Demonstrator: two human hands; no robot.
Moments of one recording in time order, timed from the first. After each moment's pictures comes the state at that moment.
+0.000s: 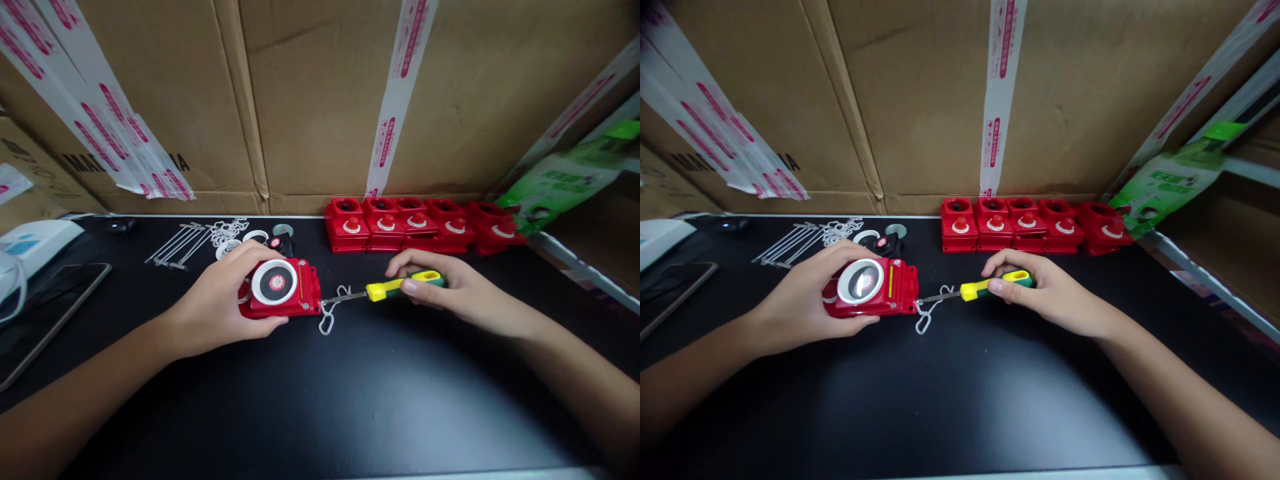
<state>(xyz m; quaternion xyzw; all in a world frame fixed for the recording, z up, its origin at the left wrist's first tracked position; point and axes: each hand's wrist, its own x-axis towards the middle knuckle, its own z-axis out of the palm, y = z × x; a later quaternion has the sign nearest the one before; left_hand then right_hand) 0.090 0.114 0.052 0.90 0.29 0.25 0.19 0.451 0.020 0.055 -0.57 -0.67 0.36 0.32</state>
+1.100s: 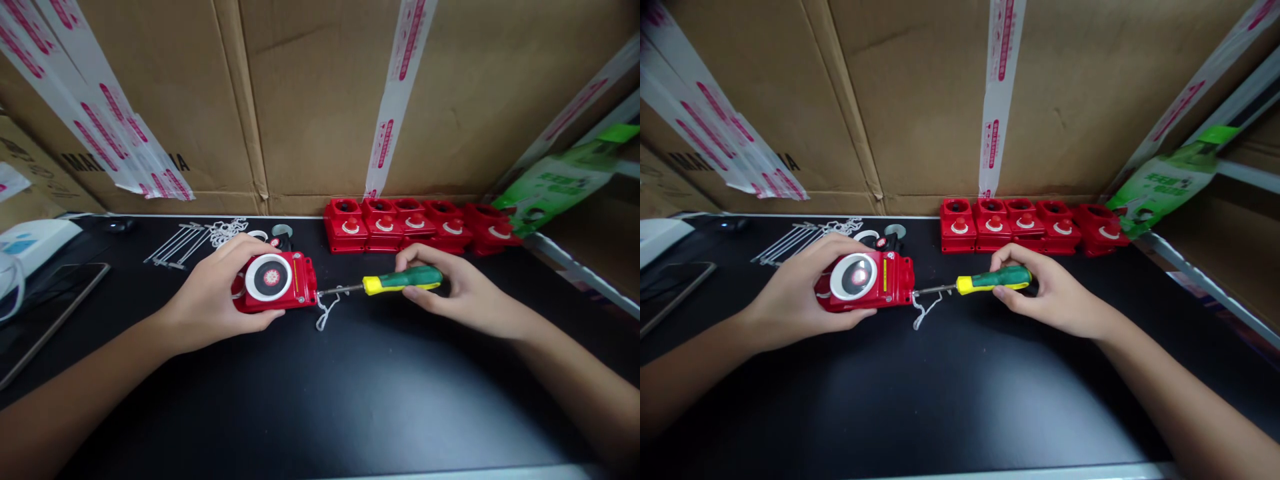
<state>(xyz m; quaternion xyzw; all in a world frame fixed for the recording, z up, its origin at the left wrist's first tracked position) 0.086 0.116 0.053 0.91 0.29 0.28 0.13 0.456 0.017 0.054 -0.55 -0.72 0.28 0.31</state>
